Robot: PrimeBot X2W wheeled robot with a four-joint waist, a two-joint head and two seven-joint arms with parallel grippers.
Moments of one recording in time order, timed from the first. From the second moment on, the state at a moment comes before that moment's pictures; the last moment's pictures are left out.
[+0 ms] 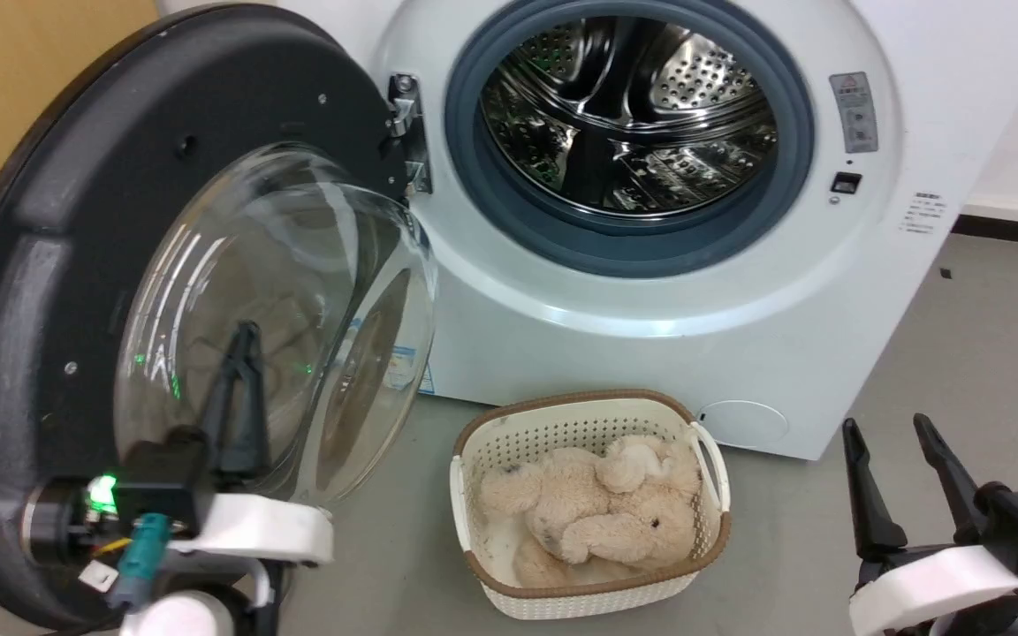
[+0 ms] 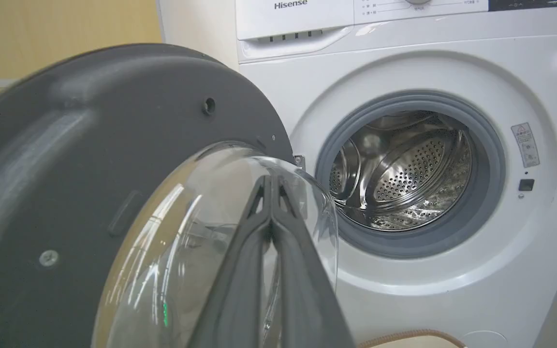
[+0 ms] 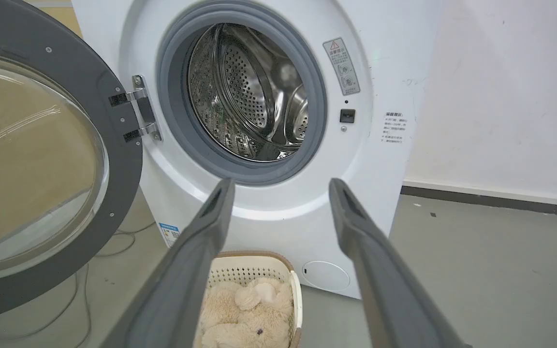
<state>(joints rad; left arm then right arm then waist) -0.08 0.09 -0.04 -0.15 -0.01 0.07 -0.08 0.01 -0.05 -0.08 0.01 0.11 0.13 -0.08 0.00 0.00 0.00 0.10</state>
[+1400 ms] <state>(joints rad) -0.43 0.27 0.39 0.22 -0.57 -0.07 0.12 0.02 -0.05 -0.16 0.10 0.20 0.13 -0.17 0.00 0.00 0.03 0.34</state>
